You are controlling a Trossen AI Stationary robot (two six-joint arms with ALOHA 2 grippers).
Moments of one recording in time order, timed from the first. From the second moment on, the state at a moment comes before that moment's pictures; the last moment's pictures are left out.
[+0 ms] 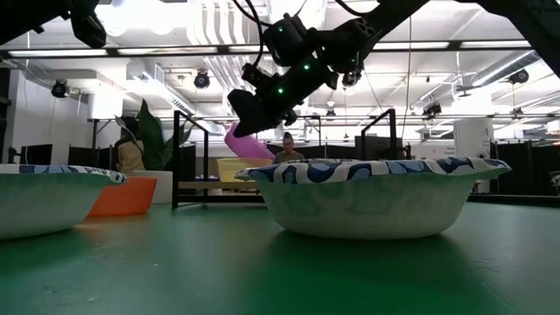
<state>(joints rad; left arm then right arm) 0.02 0.05 0.17 0.49 -0.06 -0.14 -0.26 2.03 1.46 0.11 0.23 -0.08</state>
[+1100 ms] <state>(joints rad) 0.02 0.05 0.17 0.49 -0.06 -0.14 -0.06 1.80 1.47 -0.66 -0.04 0.06</state>
